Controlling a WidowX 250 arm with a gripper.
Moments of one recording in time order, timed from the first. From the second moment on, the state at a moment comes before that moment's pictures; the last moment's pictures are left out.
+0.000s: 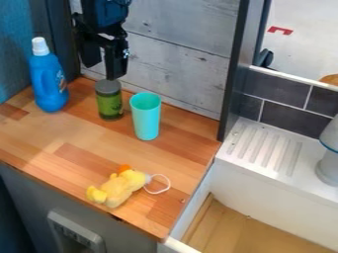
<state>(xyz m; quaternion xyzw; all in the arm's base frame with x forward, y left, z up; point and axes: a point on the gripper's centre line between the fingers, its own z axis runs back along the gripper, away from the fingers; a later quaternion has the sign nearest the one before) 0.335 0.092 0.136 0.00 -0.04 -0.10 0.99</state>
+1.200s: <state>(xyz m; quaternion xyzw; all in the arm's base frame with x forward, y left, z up) 0.384 0.079 0.073 0.01 -0.04 -0.08 1.00</state>
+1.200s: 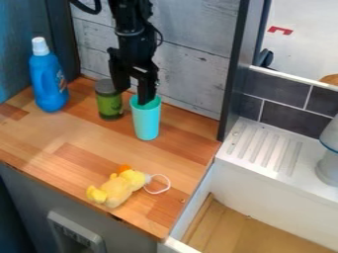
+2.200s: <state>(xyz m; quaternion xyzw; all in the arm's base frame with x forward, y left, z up) 0.379 0.065 0.044 -0.01 0.02 -0.11 0.99</state>
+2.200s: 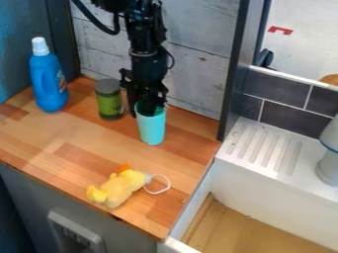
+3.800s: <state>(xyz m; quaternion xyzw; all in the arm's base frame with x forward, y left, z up) 0.272 0.231 0.057 -0.01 0.06 0.13 0.99</state>
